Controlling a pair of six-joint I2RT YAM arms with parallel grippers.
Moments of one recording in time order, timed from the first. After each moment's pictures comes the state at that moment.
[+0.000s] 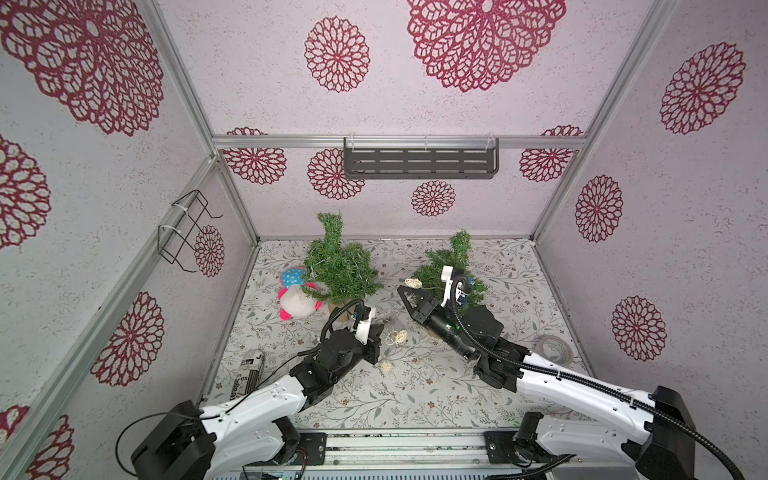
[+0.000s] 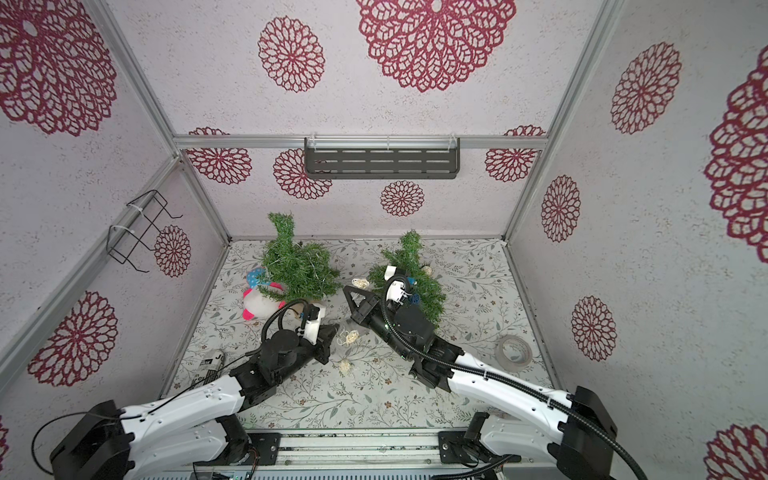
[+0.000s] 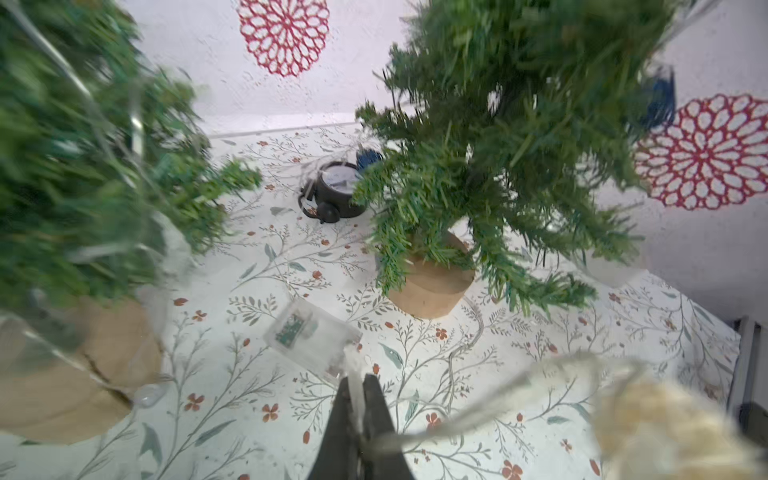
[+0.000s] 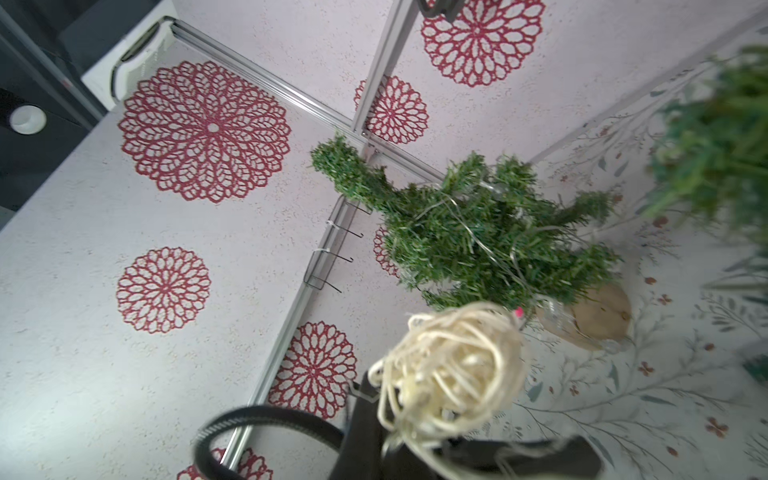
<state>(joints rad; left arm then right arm) -0.82 0.96 0.50 0.13 -0.22 -0.28 1.01 1.10 0.77 0.36 0.20 1.12</state>
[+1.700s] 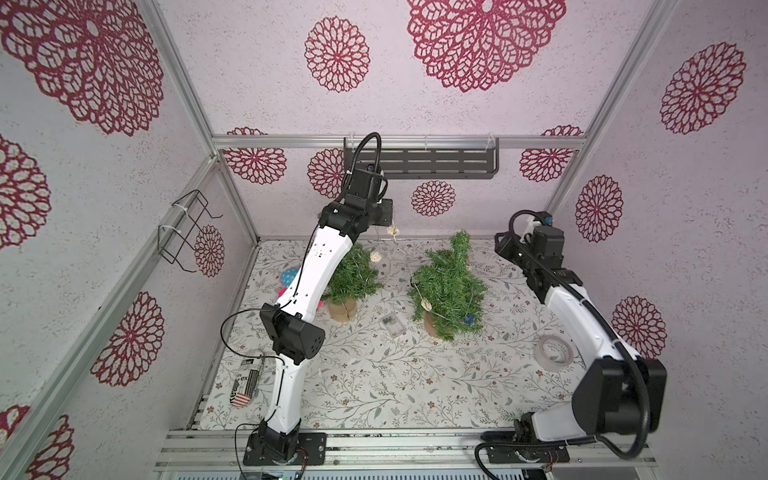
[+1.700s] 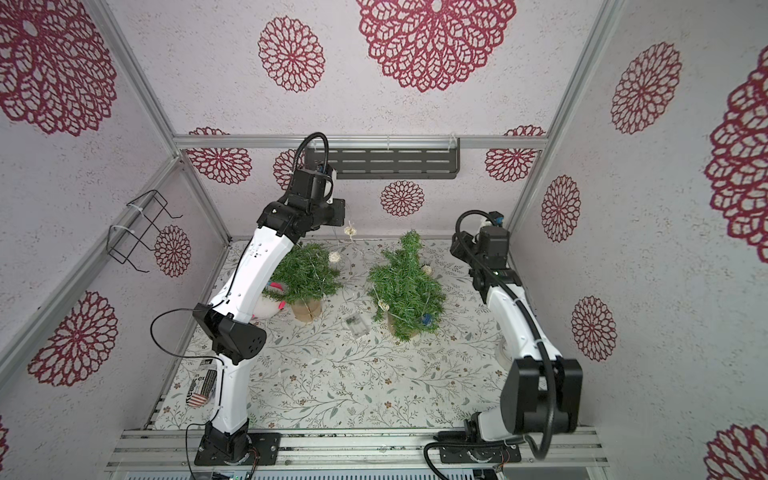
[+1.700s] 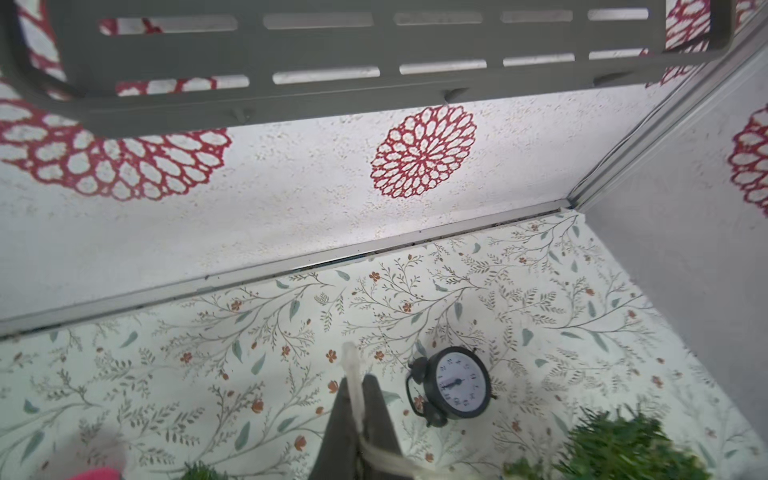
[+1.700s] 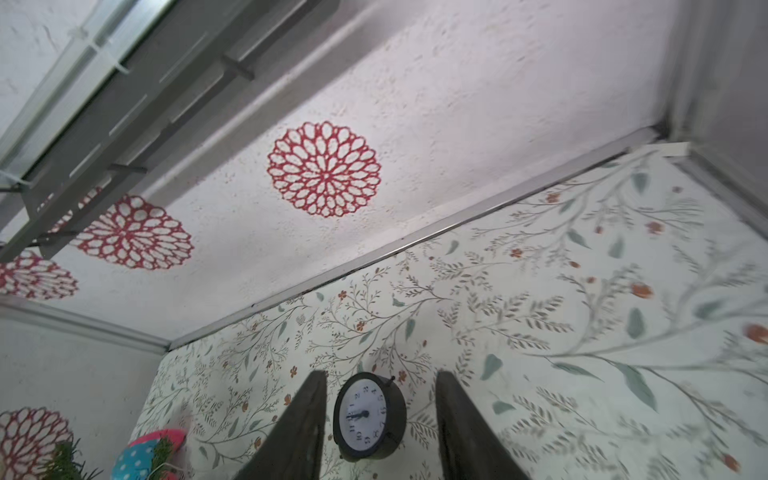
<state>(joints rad) -0.48 2.18 2.47 -0.82 -0.14 -0.09 0.06 1.61 1.32 -0.08 -0.21 0.52</state>
